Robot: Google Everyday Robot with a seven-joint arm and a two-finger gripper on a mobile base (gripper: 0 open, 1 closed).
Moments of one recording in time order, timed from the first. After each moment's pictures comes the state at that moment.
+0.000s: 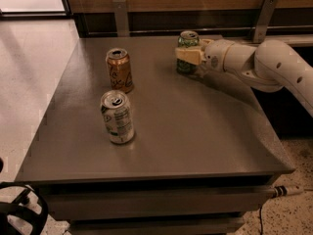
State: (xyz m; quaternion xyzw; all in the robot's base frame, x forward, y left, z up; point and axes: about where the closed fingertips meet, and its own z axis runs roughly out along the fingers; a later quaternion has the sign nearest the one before) arm 0.750 -0.119 0.878 -0.30 0.70 0.25 0.60
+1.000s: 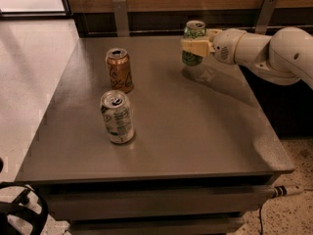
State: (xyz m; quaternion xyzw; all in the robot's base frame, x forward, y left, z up) arm 0.728 -0.131 0.919 -0.30 0.69 0.24 0.61
